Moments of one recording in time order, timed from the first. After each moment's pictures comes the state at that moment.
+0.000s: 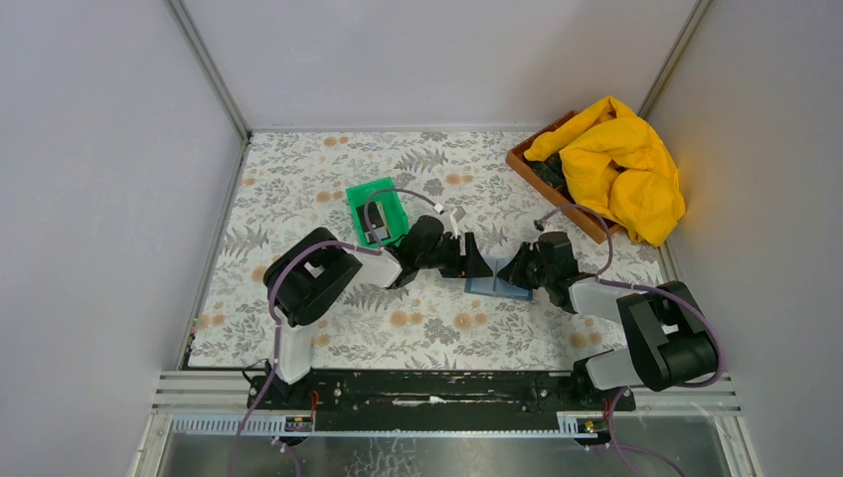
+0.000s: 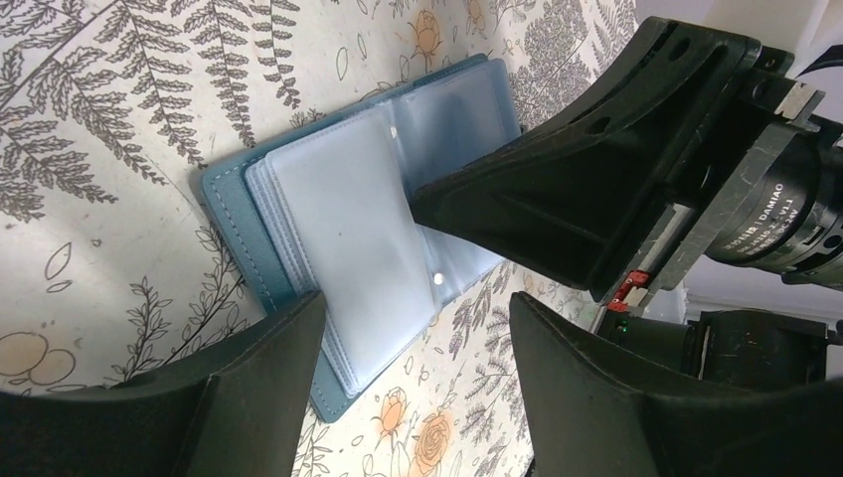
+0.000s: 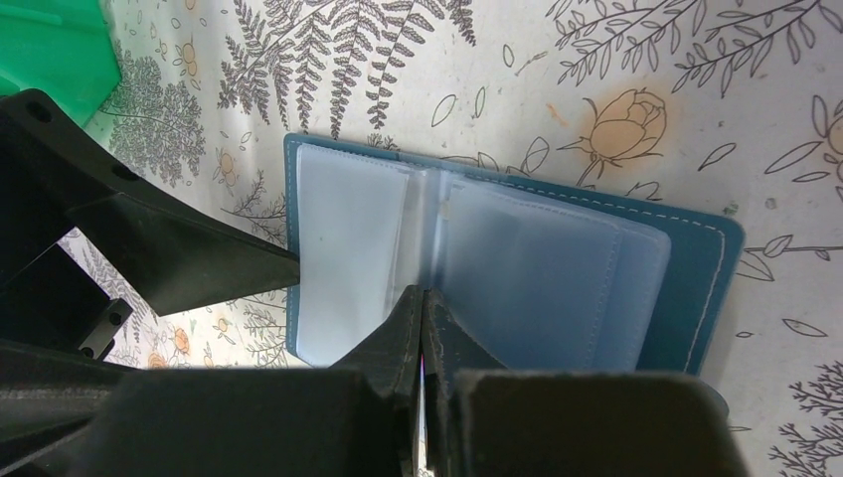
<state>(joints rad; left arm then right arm) -0.76 1.97 0.93 0.54 0.44 -0.81 0.31 1.41 0.39 0.28 -0.24 0.63</state>
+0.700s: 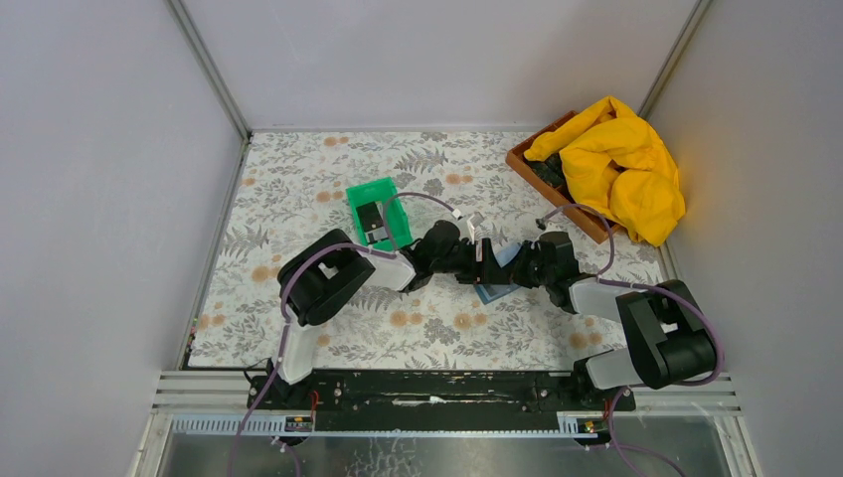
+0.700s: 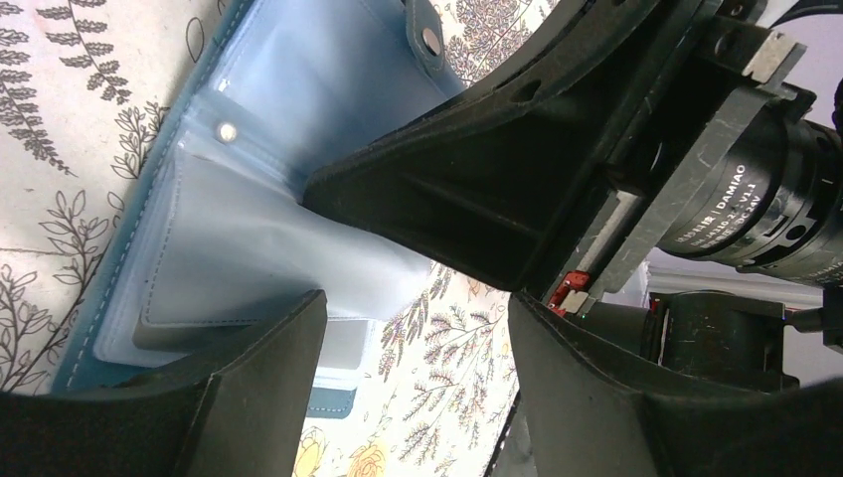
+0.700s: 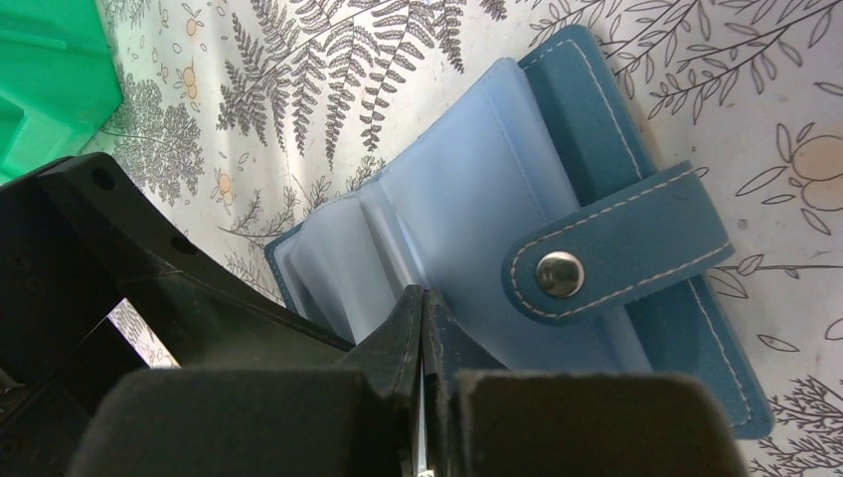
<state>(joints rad) -0.83 2.03 1.00 0.57 0.47 -0.88 0.30 1.42 0.38 0.32 -0.21 0.63</state>
